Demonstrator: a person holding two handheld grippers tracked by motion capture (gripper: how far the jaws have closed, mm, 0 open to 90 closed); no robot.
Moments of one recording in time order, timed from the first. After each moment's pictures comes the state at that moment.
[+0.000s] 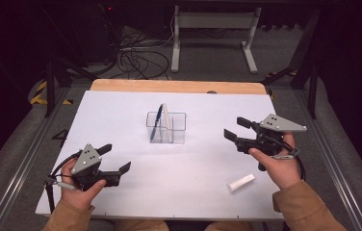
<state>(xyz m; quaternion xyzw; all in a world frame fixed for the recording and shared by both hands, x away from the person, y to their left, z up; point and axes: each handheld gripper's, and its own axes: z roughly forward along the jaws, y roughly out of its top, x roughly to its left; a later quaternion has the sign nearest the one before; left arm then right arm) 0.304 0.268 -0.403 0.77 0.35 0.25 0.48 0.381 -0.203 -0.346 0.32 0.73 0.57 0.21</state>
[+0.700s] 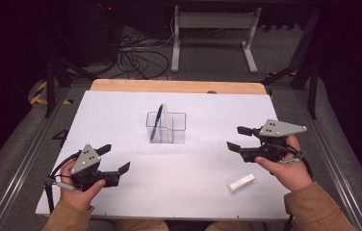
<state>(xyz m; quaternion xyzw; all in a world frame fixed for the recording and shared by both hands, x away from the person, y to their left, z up) 0.304 0.270 -0.403 0.76 0.36 0.25 0.48 0.373 -0.213 -0.346 0.24 0.81 0.51 0.18</state>
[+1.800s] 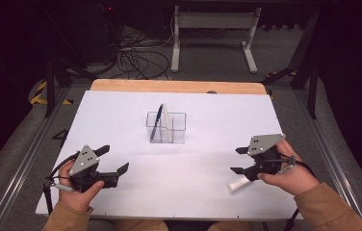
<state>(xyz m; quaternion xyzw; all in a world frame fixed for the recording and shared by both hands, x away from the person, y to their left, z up) 0.300 0.272 -0.403 0.76 0.36 0.25 0.48 0.364 -0.211 -0.365 0.13 0.92 0.34 0.14</state>
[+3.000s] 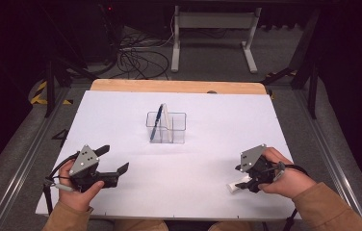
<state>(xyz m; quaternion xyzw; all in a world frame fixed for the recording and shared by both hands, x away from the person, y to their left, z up) 0.301 0.272 -0.403 0.76 0.36 0.25 0.48 0.362 -0.204 -0.395 0.04 0.97 0.22 0.07</state>
